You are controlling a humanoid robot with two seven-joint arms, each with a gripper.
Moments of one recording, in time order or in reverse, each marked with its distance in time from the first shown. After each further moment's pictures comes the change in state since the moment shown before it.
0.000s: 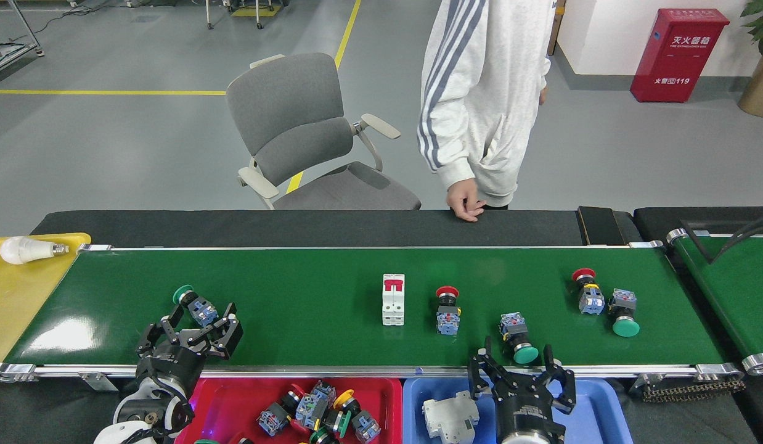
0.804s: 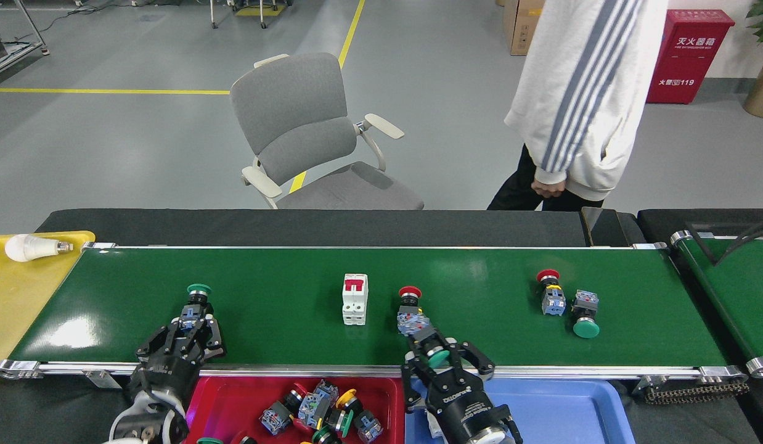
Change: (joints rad) left arm 0.428 -0.001 -0.011 -0.547 0.080 -0.372 0.009; right arm 0.040 -0.041 0.145 -0.200 0.003 -0.772 0.043
